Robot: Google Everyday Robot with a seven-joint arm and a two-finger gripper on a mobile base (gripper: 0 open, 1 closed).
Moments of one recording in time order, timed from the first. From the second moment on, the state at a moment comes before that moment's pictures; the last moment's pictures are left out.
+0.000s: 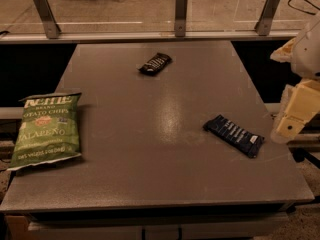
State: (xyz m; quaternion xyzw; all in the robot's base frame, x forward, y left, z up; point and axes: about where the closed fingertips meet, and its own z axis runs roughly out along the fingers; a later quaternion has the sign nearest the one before) arm 0.442 -0.216 0.959 -0.60 0.78 -0.02 0.17
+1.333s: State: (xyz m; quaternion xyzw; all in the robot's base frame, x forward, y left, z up) arm 0.469 -0.212 0.840 -0.54 0.81 0.10 0.20
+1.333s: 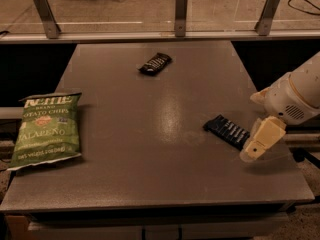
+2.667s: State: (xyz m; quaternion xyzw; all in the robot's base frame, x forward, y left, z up) arm 0.466 -0.203 0.827 -0.52 0.82 0.13 0.21
